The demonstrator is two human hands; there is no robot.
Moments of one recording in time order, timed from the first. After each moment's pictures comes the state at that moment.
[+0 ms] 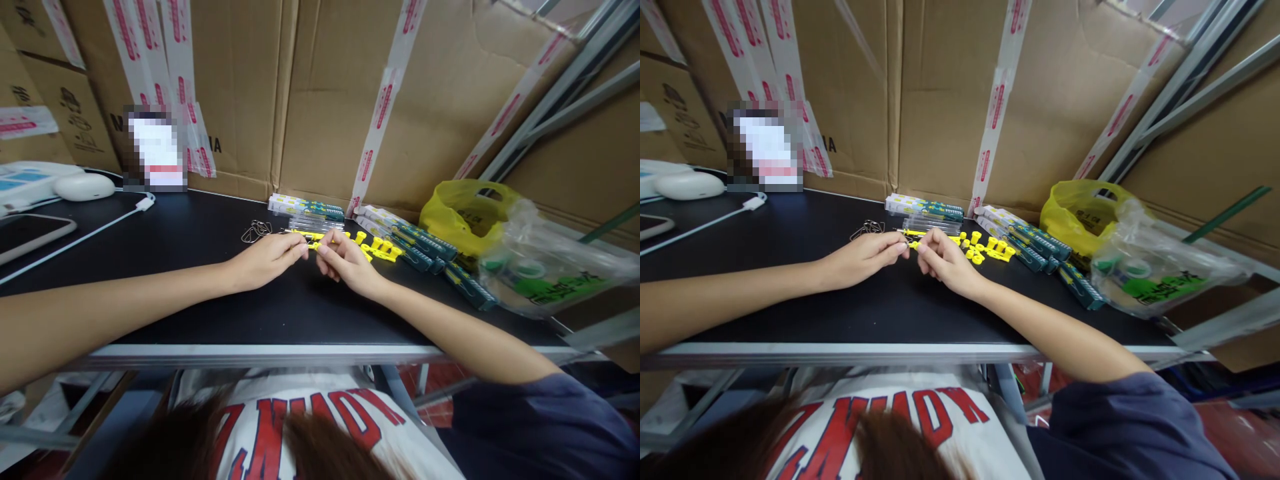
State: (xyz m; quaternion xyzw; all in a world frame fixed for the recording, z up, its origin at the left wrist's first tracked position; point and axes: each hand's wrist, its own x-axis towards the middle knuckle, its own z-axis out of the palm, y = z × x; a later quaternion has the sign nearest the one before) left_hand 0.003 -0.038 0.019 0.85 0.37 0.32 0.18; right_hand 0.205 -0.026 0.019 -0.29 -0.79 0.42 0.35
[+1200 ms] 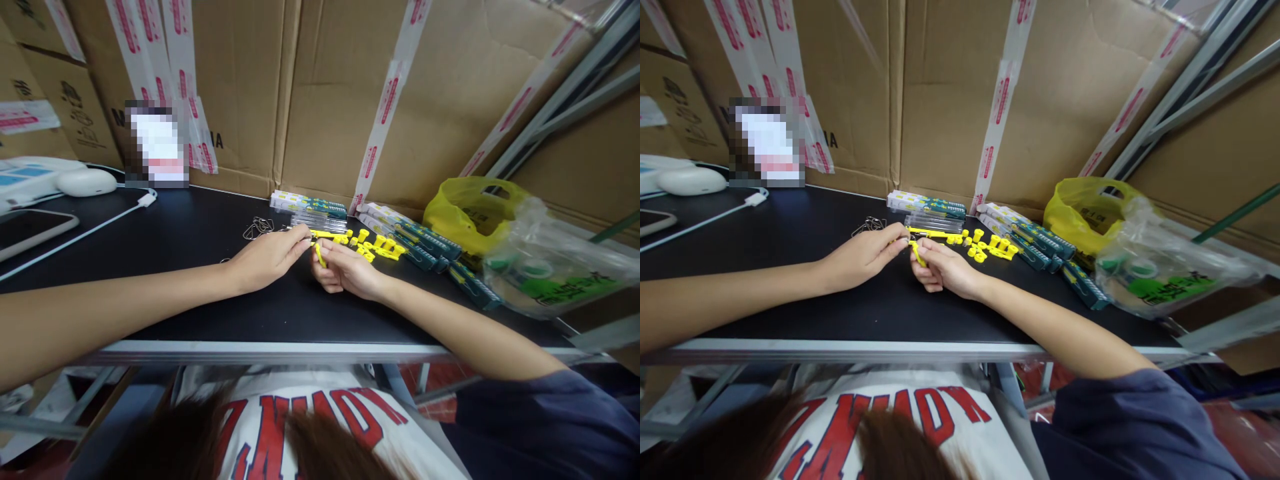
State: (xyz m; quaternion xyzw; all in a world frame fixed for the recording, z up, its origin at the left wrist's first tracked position) left_hand 0.003 -0.039 0.012 0.86 0.40 0.32 0.07; right_hand 0.202 -0.031 0.020 -0.25 -0.65 0.67 0.23
